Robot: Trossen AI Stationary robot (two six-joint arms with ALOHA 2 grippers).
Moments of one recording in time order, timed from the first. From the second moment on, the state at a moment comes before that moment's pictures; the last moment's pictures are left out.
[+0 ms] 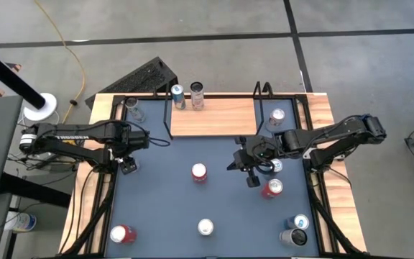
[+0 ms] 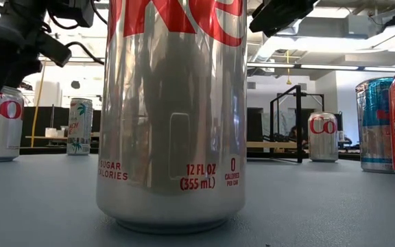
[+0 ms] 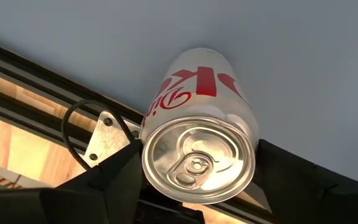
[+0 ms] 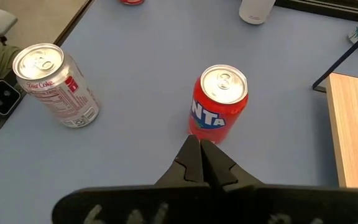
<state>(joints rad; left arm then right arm) 0.12 1.06 0.85 -1.40 0.02 -0.38 0.16 1.33 1.07 -0.41 -0.03 -0.09</state>
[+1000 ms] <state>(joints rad) 0.13 1.65 1.74 -1.44 0.02 0.23 0.17 1.33 1.07 -0.49 -0.03 -0.08</state>
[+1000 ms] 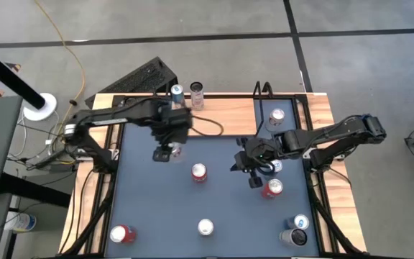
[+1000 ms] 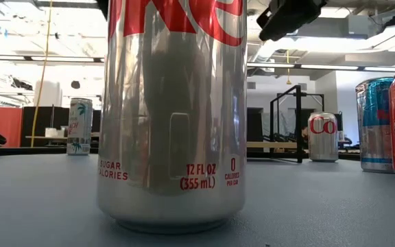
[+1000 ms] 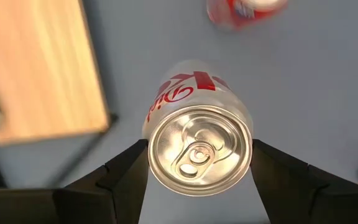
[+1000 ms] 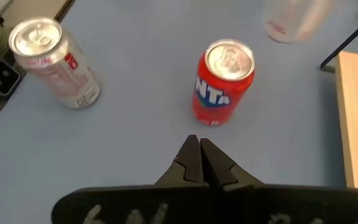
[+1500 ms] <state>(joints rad) 0.37 1.93 2.05 -1.44 -0.01 0.42 0.12 1.30 1.02 -0.56 -0.03 -0.17</state>
